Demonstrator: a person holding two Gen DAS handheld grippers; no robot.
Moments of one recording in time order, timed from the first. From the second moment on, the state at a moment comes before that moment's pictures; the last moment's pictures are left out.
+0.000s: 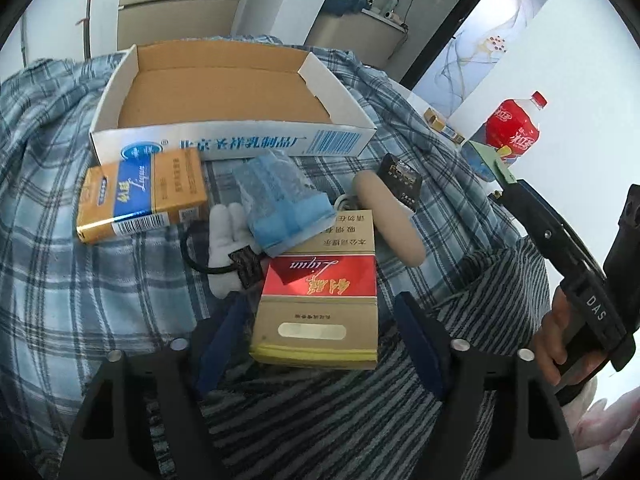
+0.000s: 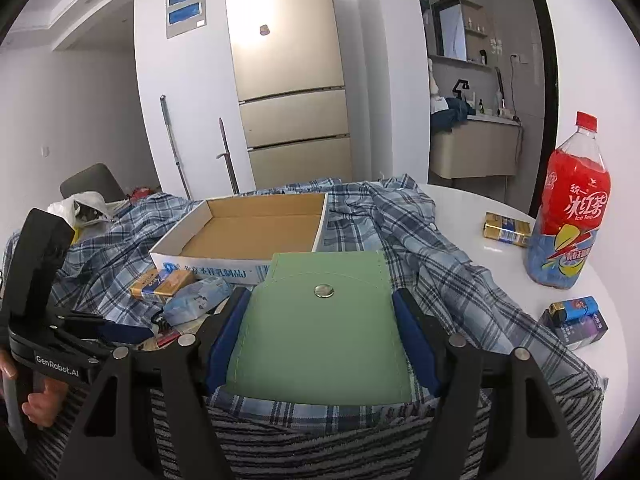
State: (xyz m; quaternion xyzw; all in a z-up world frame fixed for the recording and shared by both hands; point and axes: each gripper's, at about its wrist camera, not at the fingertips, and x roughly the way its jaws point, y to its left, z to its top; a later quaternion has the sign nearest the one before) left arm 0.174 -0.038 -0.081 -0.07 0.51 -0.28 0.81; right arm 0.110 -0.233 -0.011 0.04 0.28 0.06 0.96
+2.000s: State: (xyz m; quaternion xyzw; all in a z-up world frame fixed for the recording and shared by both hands) left arm 0.259 -0.012 0.113 -0.01 0.27 -0.07 0.96; right arm 0.258 -0.181 0.105 0.07 0.25 0.10 0.96
